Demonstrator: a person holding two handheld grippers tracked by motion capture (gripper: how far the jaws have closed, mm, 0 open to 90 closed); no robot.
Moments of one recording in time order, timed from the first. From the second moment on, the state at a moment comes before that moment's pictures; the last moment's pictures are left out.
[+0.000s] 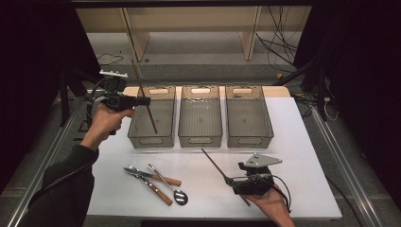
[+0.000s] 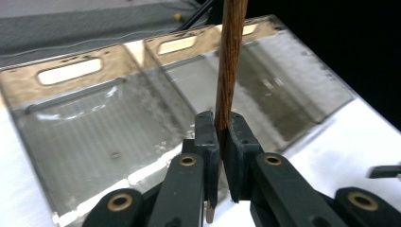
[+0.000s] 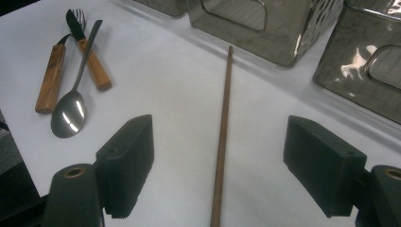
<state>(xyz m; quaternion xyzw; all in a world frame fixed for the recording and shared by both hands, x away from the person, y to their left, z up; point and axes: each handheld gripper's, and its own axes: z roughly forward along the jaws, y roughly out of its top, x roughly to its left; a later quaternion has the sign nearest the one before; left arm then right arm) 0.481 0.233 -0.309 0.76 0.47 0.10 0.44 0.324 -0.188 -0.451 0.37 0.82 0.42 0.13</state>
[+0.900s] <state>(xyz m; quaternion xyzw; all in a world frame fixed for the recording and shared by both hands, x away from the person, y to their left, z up) 0.527 0.222 -0.366 0.73 0.54 0.05 0.42 0.324 -0.189 -0.454 0.37 0.82 0.42 0.13</state>
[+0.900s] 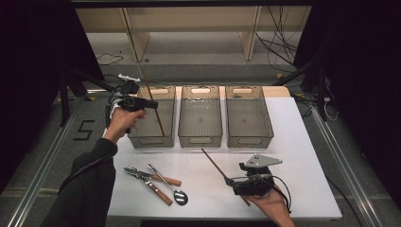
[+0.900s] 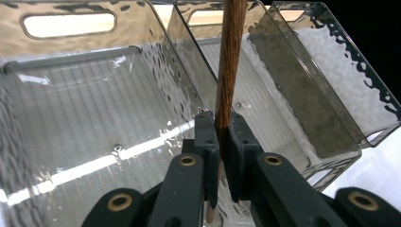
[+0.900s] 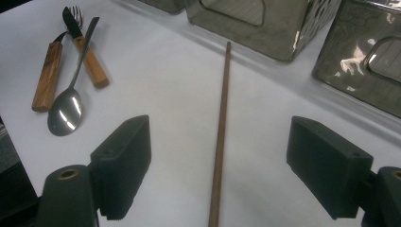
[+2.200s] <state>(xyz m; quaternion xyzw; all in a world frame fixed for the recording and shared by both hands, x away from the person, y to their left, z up) 0.539 0.204 -0.400 0.73 0.58 0.04 0.36 0.323 -0.188 -0.455 0.37 0.82 0.42 0.13</state>
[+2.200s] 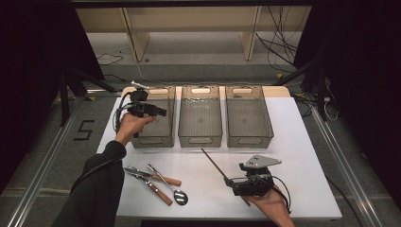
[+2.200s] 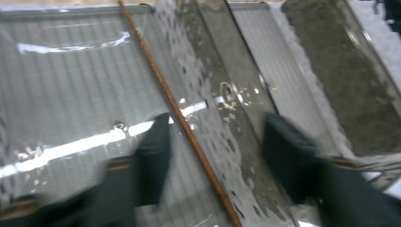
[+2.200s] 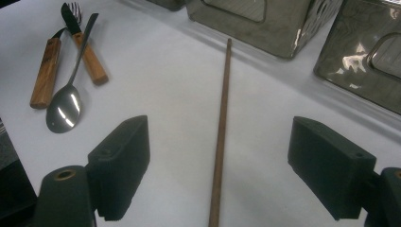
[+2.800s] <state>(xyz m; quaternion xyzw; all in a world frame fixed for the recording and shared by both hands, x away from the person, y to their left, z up) 0.483 0.213 -0.375 0.70 0.55 0.05 0.45 0.324 -0.188 -0.454 0.38 0.83 0.39 0.13</state>
